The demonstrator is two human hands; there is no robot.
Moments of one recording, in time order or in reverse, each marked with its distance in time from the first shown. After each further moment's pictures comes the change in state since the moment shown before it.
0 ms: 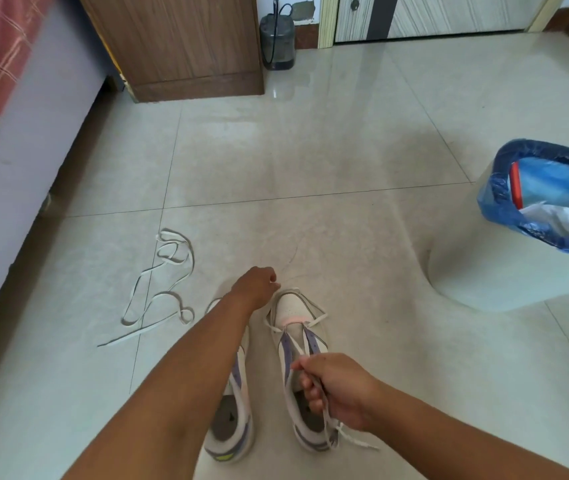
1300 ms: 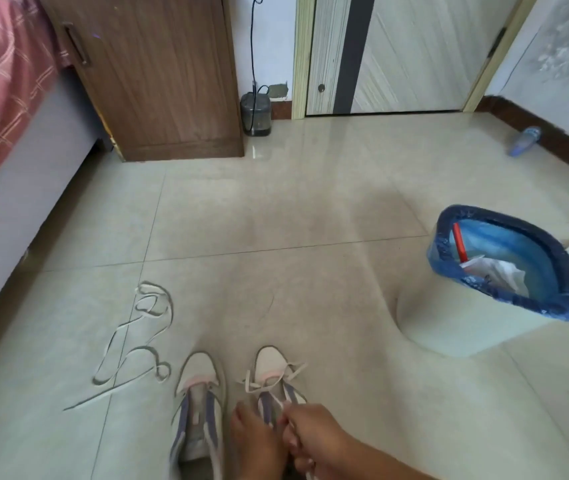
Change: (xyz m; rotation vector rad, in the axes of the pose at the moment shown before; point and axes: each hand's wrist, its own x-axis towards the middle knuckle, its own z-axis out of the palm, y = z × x) left_hand -0.103 0.037 0.125 -0.720 0.094 -0.426; right_hand -0.020 -0.007 0.016 -0.222 0.226 -0.114
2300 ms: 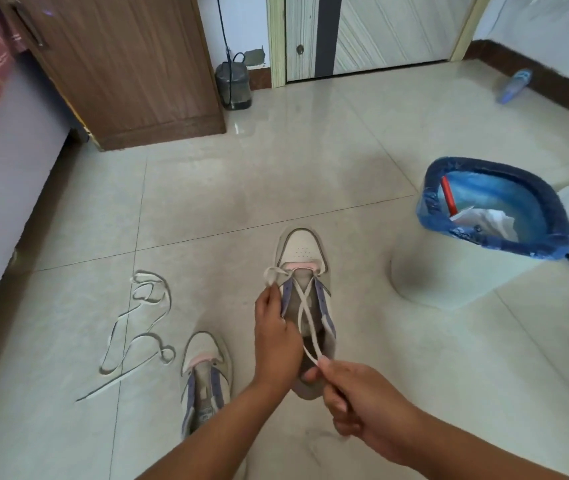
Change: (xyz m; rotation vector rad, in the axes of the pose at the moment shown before) left_hand -0.031 0.099 -0.044 -0.120 0.129 0.623; right_hand -0.045 0.005 -0.051 0.302 -0.184 -0.157
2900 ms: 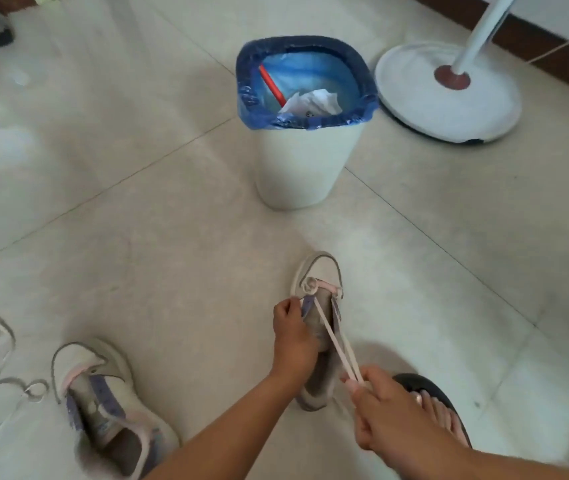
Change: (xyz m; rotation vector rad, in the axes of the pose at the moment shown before) left_hand -0.117 -0.039 0.126 0.210 -0.730 -0.043; right_hand -0.123 0.095 -0.044 -0.211 0.649 0.226
